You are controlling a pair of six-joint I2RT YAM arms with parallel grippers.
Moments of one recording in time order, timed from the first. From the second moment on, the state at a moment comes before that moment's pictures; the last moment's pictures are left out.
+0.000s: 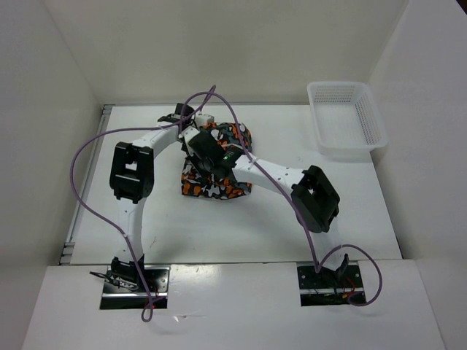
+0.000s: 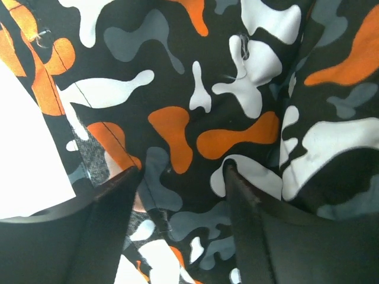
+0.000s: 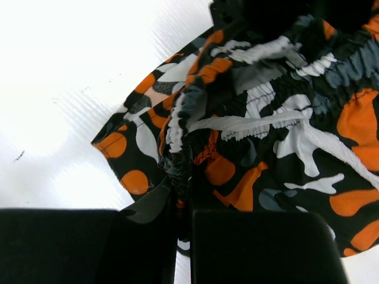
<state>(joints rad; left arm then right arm) -0.22 2.25 1.79 -0.63 0.36 0.17 0.91 2.02 1.66 -0.36 0.18 0.05</state>
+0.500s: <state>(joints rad) -0.16 2.19 1.81 -0.67 0.17 0.17 0.91 2.02 1.64 -0.35 0.00 -0.06</state>
